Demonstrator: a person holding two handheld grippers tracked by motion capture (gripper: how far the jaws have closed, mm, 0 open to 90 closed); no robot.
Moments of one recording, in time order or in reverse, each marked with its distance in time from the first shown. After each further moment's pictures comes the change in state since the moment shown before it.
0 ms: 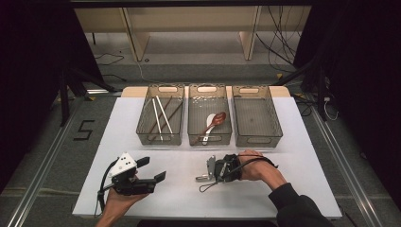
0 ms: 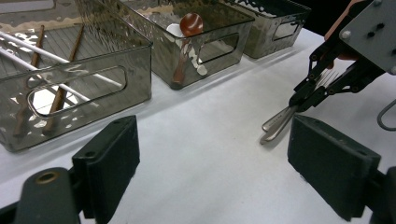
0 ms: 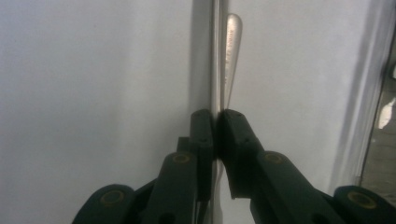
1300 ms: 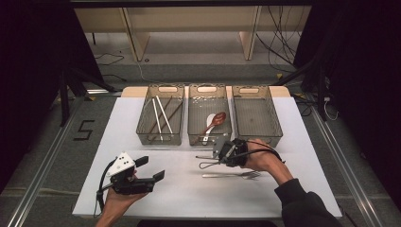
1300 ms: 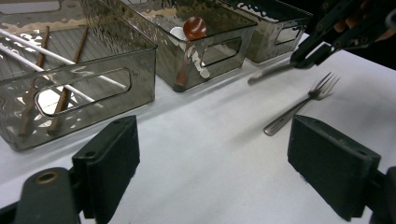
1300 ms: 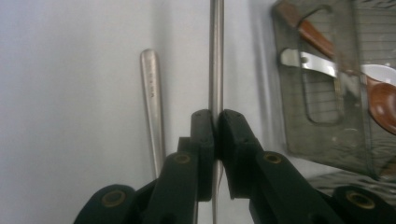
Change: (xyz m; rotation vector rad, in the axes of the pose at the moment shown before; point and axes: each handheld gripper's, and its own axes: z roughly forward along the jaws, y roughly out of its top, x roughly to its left) left arm 0.003 0.000 -0.002 -0.012 0.007 -0.015; right arm -0.028 -0.014 -0.045 -0.120 -0.090 0.224
